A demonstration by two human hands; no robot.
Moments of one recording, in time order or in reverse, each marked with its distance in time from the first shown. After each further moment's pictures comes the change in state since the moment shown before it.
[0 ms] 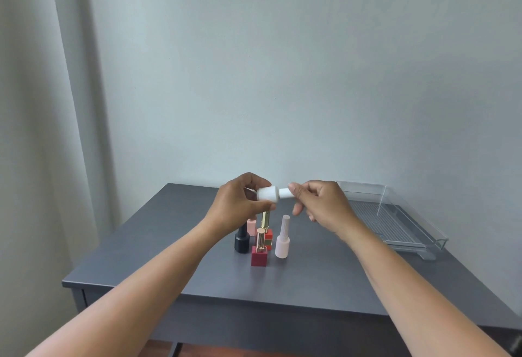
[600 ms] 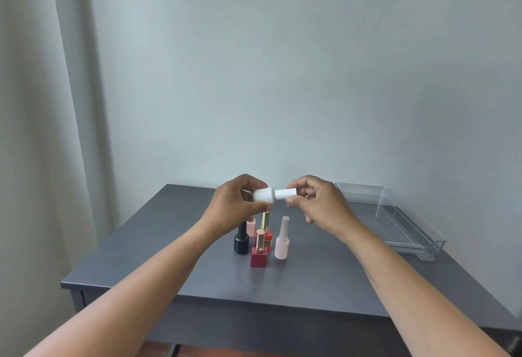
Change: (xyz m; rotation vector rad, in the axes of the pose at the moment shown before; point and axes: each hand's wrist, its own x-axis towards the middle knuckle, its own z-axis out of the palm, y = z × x) left_hand 0.001 -0.004 -0.004 0.001 -0.007 0.001; right_hand 0.001 0.000 0.002 -0.023 -0.020 -0.061
